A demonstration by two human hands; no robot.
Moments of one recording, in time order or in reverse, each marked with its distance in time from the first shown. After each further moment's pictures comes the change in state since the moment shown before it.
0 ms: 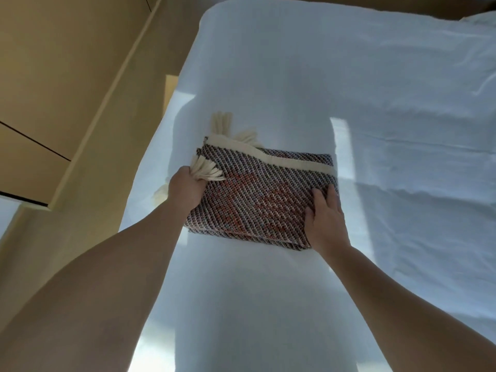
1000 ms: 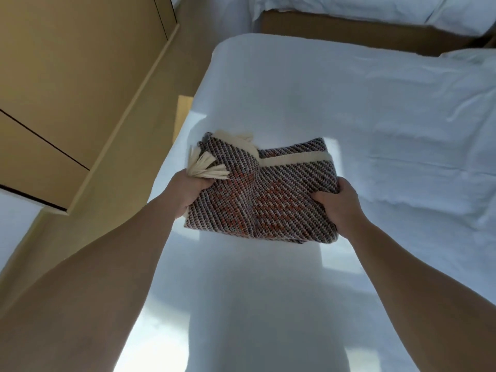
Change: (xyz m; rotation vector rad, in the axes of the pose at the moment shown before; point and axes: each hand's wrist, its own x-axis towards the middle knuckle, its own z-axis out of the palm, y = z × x) left_hand -0.068 0.038 -0.079 -0.546 -0.215 -0.134; right_hand -0.009 -0.035 -0.102 0.752 -0.038 0.286
